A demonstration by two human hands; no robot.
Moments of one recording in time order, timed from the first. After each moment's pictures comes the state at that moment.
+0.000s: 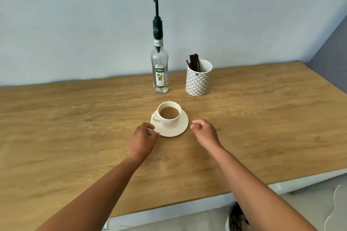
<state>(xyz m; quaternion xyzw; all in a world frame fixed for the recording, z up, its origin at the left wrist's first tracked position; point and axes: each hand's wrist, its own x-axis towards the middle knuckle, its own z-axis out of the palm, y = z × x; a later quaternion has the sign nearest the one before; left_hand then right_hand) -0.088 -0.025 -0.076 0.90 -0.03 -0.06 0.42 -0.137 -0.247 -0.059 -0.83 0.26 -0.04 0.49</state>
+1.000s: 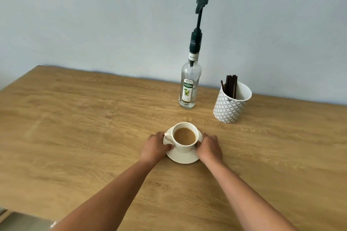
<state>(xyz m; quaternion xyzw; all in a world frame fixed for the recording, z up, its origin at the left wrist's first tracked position) -0.041 -0.059 -0.069 0.91 0.10 -0.13 0.39 -0.039 -0.247 -0.076 -0.94 0.17 0.09 0.26</state>
